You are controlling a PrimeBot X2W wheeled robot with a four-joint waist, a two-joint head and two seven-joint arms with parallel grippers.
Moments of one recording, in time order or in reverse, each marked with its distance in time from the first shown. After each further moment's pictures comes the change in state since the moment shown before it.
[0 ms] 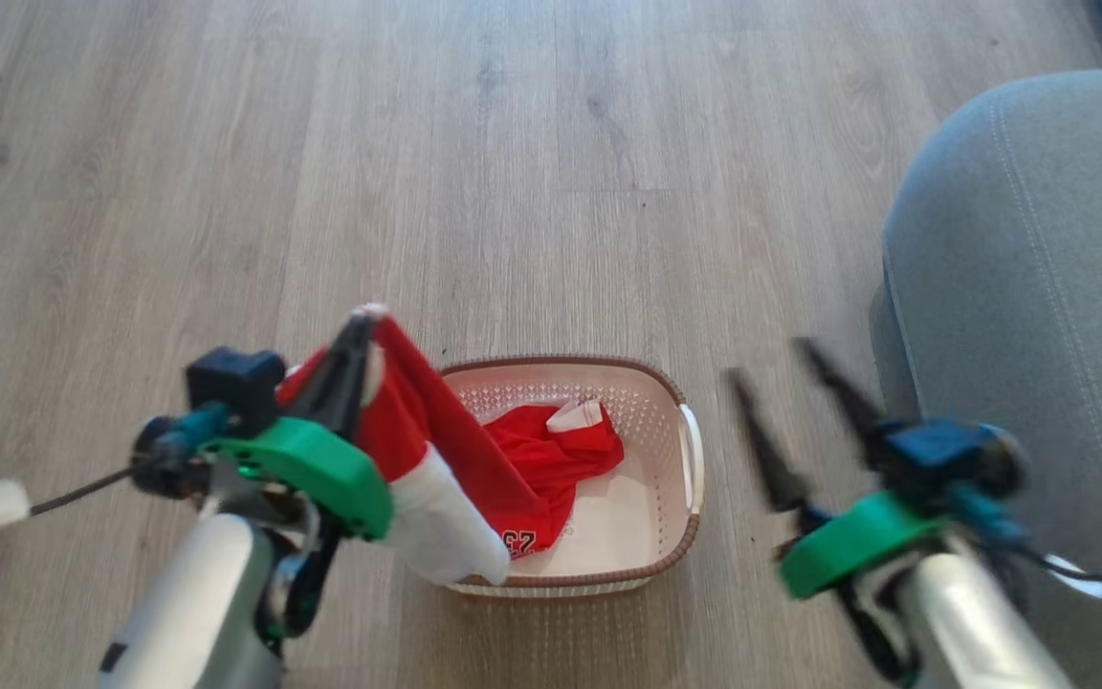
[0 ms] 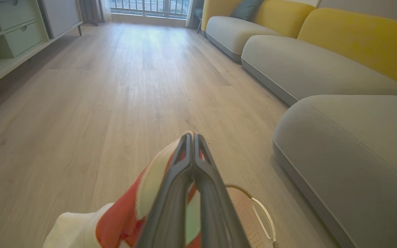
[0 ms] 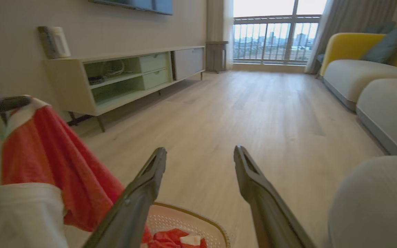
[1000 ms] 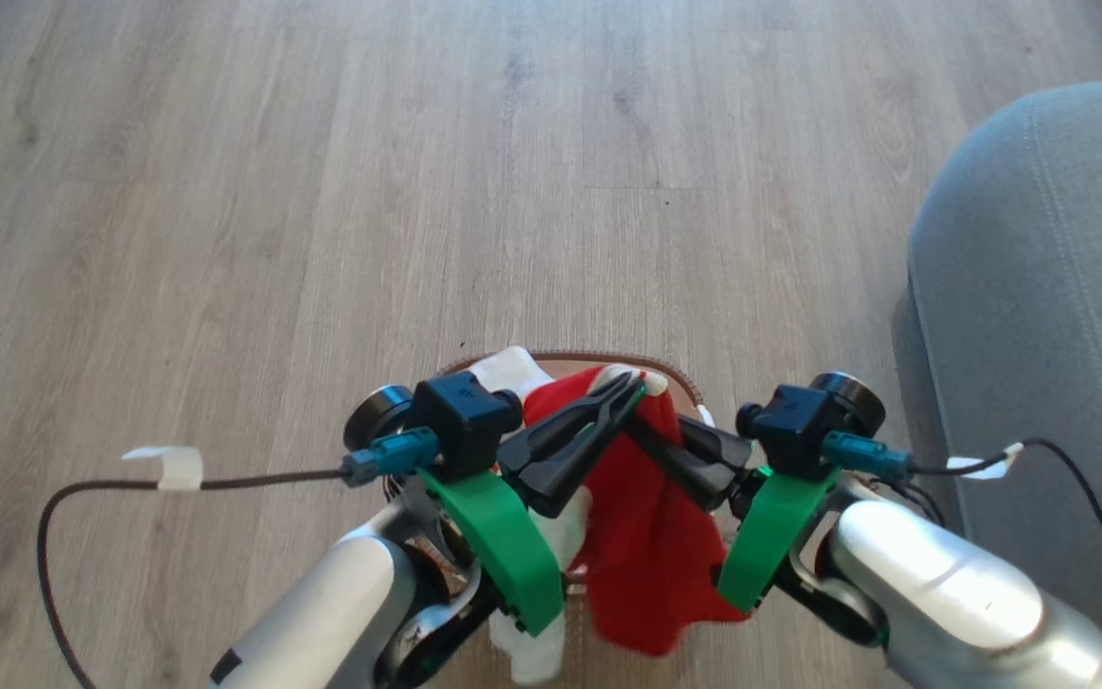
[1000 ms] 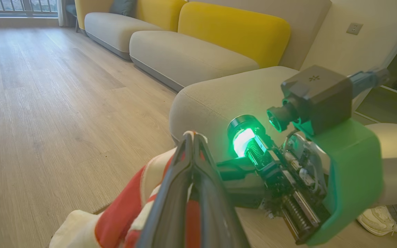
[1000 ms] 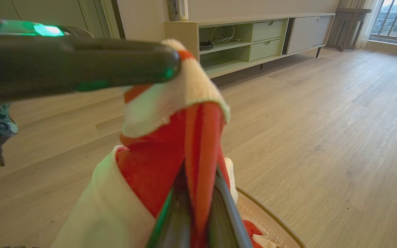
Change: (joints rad) left arm -0.043 -0.035 -0.287 -0.243 -0.063 -0.172 0.146; right arm -0.365 -0.246 0.669 0.088 0.425 0.000 0.000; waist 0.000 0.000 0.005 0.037
